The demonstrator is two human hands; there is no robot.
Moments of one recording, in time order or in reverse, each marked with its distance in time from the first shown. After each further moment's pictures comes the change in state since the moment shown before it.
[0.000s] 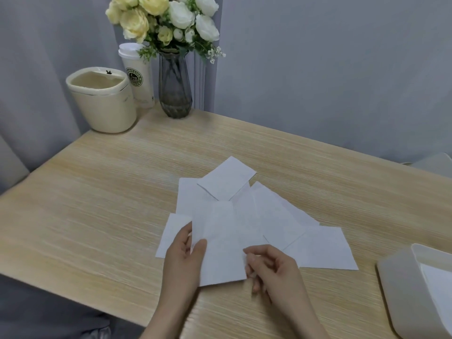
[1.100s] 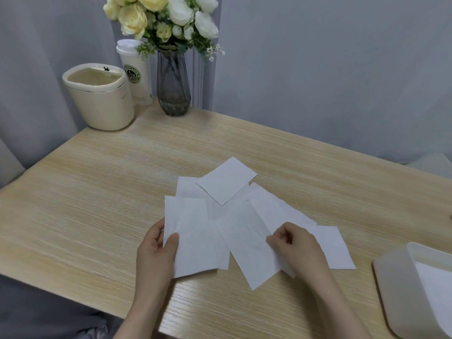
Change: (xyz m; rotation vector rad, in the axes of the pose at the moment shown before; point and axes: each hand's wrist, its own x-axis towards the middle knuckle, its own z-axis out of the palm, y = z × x) left_hand 0.015 -0.003 -0.031 -0.072 0.154 0.006; right_hand 0.037 -0.022 -0.044 -0.698 0.182 -0.018
